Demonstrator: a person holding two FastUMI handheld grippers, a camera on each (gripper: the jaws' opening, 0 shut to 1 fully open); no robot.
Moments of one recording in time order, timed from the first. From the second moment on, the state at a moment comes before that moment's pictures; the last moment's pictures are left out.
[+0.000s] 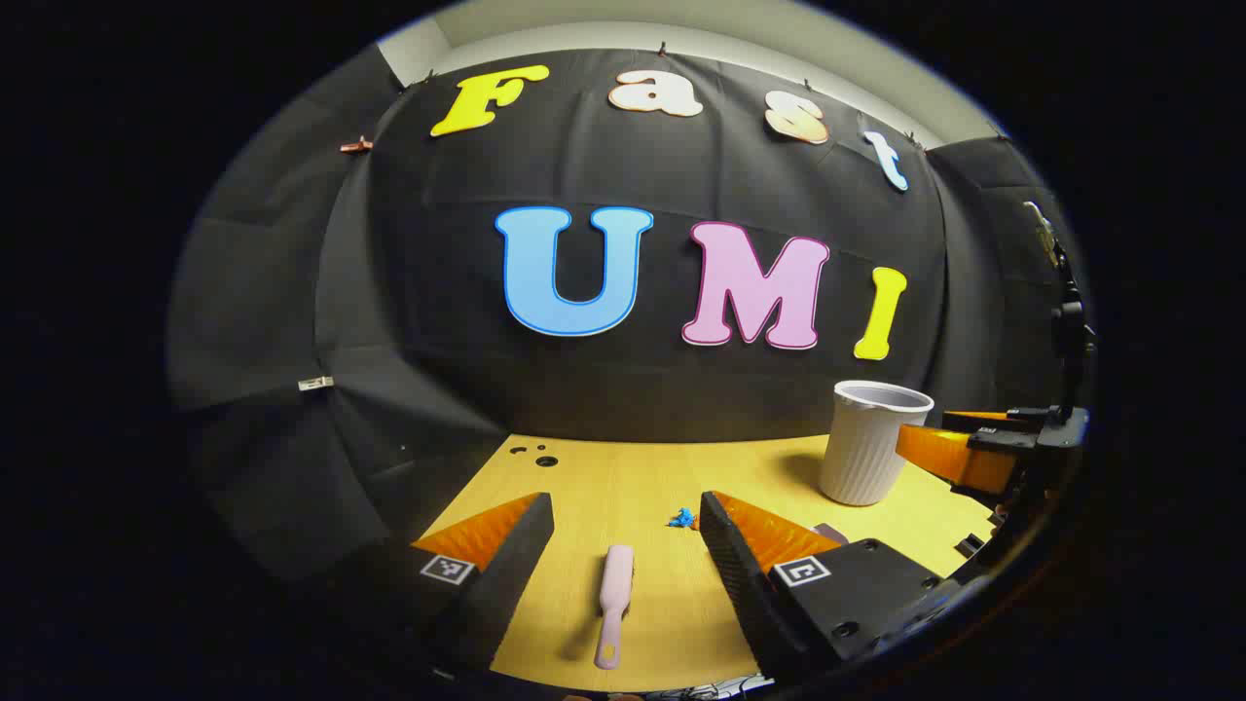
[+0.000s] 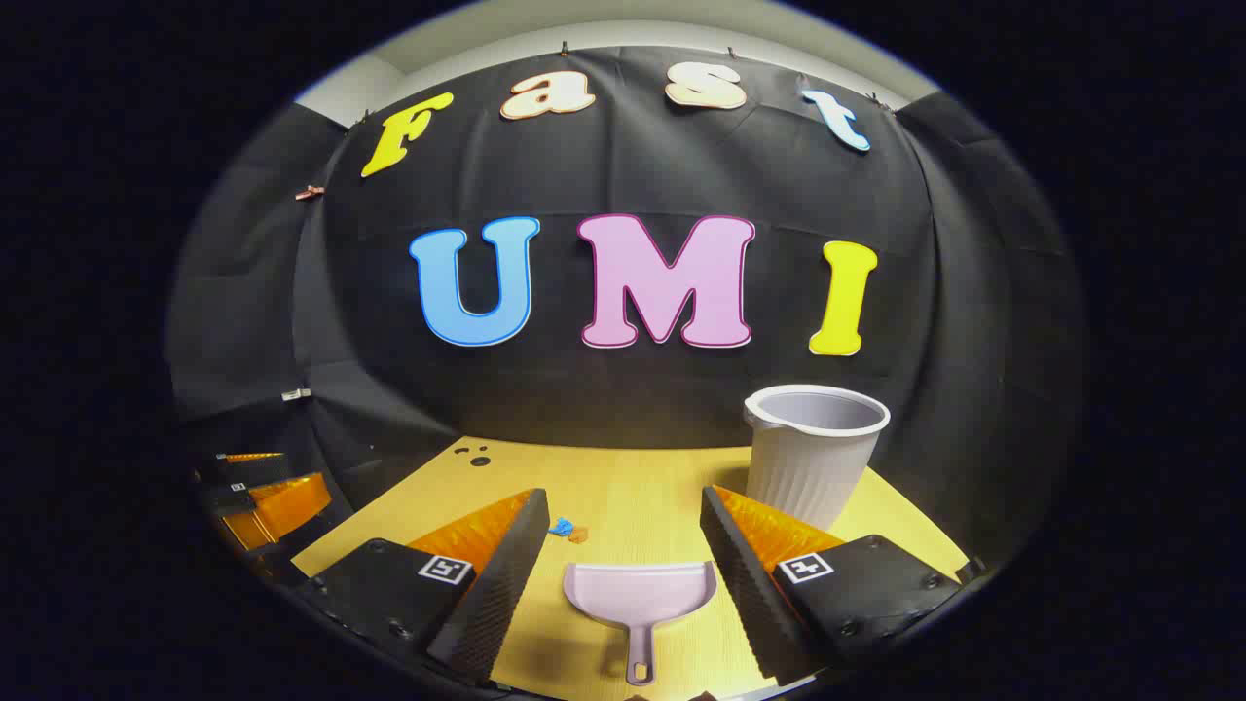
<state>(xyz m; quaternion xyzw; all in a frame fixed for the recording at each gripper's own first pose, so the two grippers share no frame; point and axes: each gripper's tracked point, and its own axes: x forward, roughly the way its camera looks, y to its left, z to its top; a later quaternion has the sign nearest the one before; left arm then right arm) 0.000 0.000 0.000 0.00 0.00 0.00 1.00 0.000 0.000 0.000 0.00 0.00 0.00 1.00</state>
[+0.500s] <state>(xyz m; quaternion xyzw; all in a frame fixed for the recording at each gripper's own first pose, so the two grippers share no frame) 0.022 0.007 -0.031 0.00 0.05 0.00 1.00 0.015 -0.019 -0.028 0.04 0.05 -0.02 1.00</state>
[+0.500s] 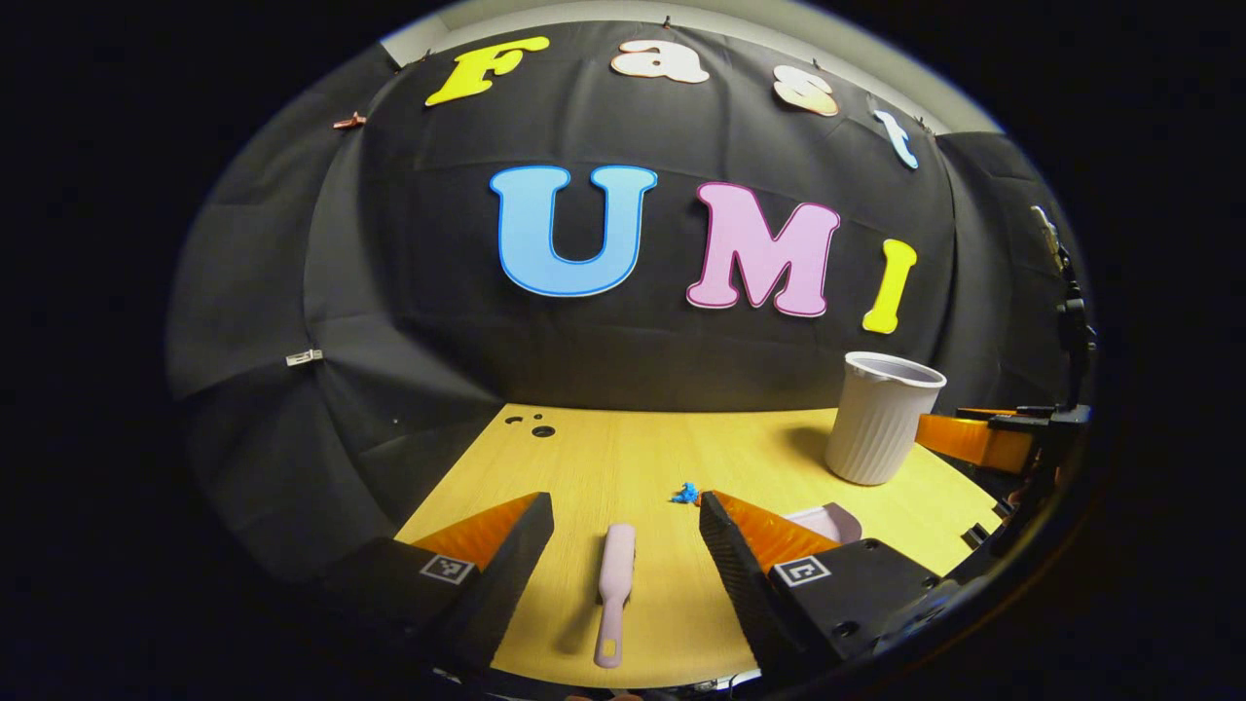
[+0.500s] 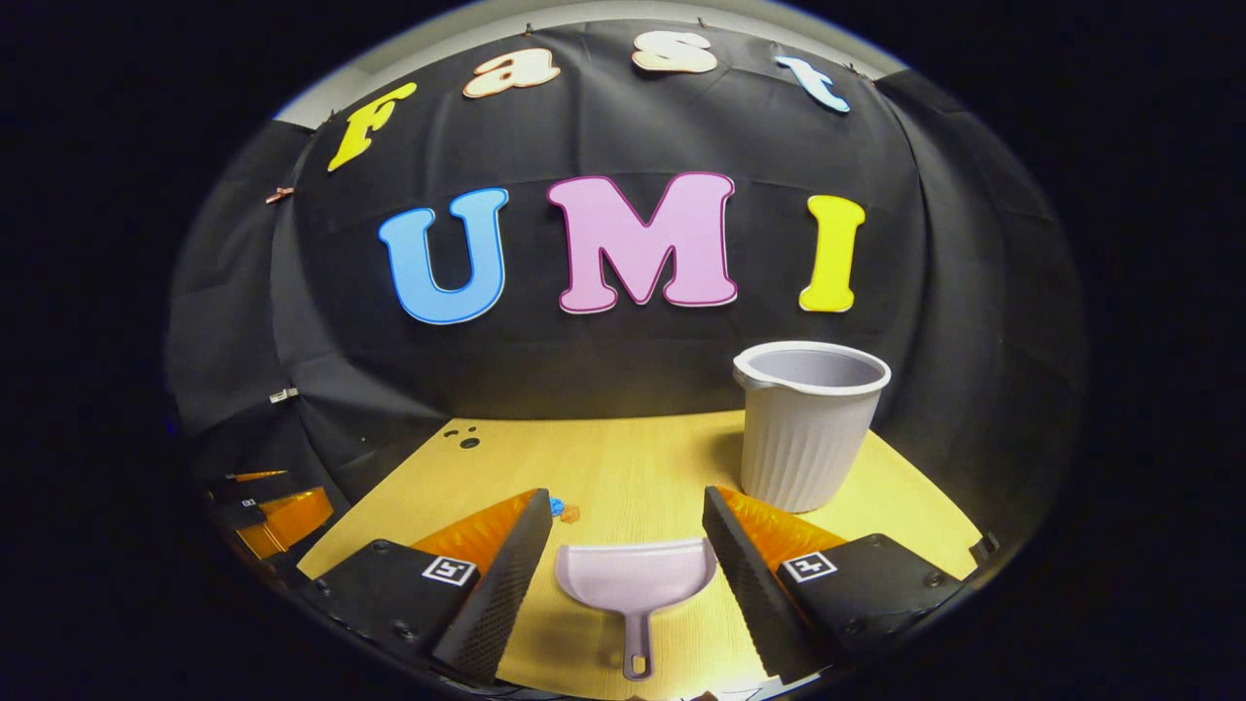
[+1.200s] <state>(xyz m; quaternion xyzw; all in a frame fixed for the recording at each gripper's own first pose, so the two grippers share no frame) 0.061 0.009 -0.131 0.00 0.23 -0.02 0.97 0.034 -0.018 -0.070 0.02 0.11 0.00 0.99</state>
